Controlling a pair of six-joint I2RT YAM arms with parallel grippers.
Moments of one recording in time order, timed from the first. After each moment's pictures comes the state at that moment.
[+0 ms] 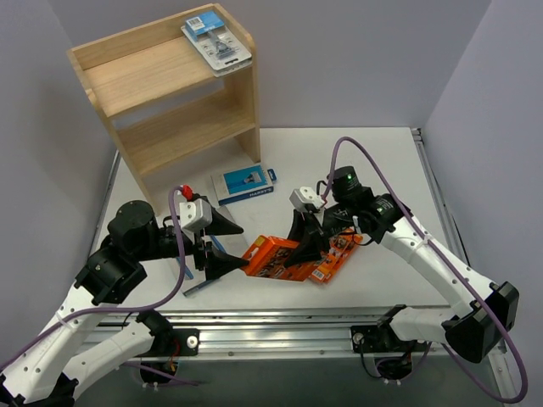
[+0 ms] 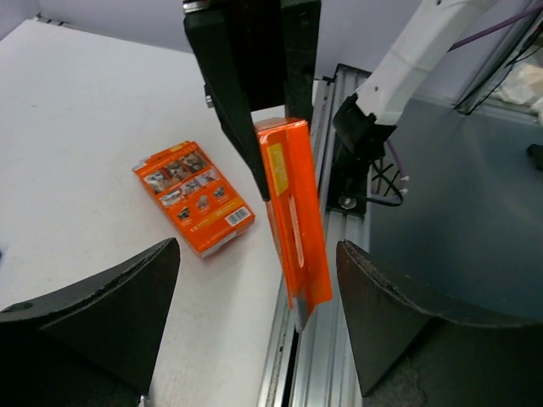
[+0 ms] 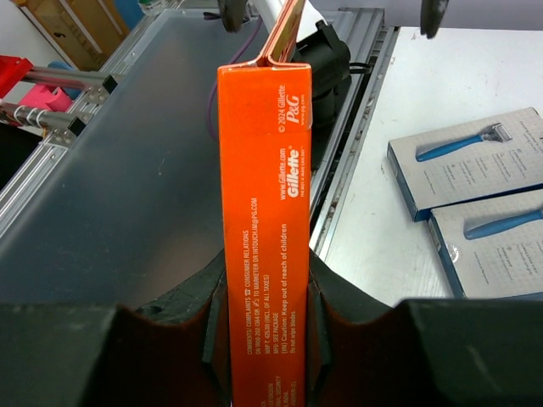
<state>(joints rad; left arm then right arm) -0.67 0.75 1.03 -0.43 0.70 -0.02 0.63 1.23 1.15 -0.67 -1.31 -0.54</state>
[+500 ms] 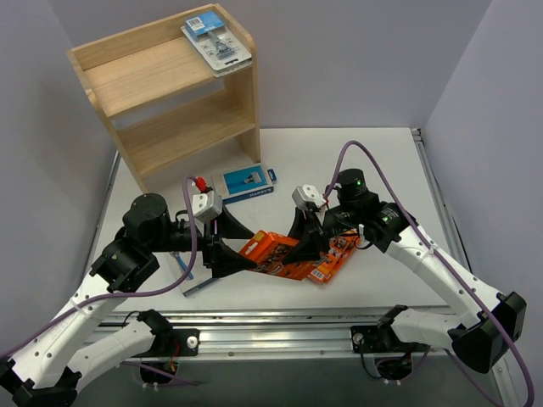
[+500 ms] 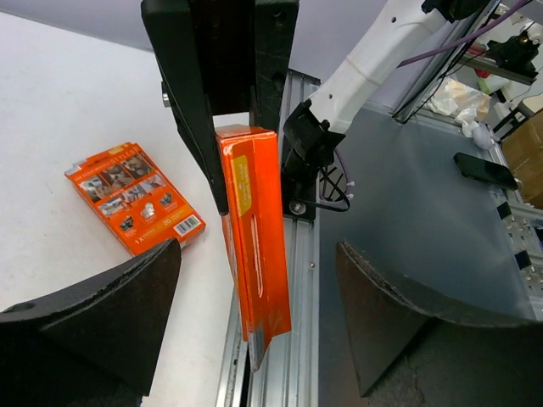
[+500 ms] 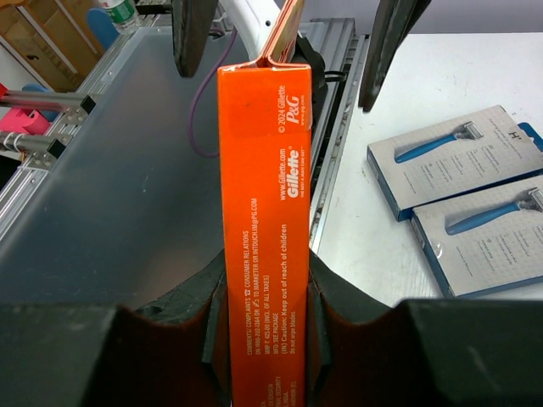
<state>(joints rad) -0.68 0.82 1.00 -0.29 0.83 -0.18 0.63 1.15 1.06 -0.46 -1.24 -0.33</state>
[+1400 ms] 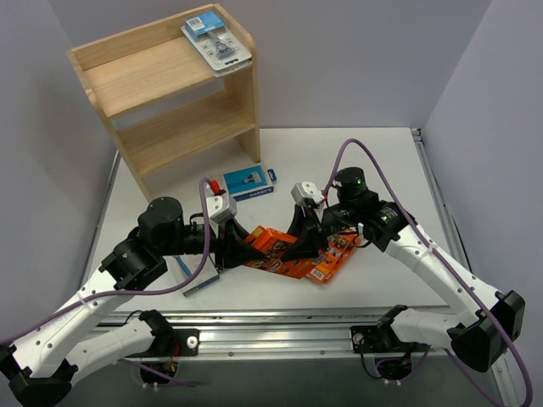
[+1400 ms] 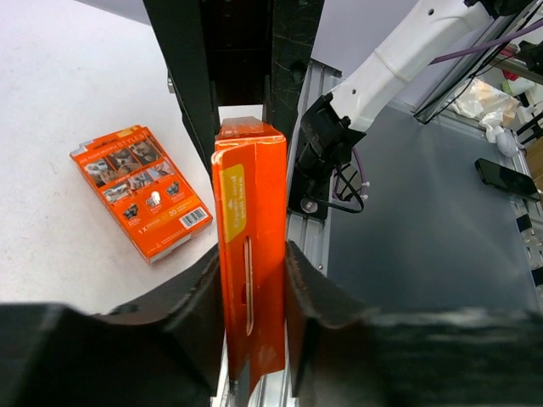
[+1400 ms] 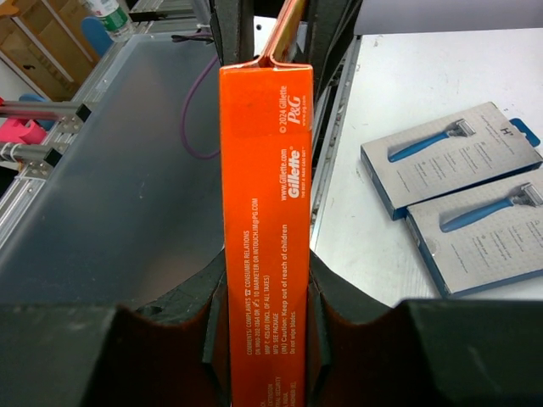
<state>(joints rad) -0.78 0.86 0.99 -0.29 0.66 -0.20 0.63 1.16 1.06 -0.41 -1.24 -0.27</state>
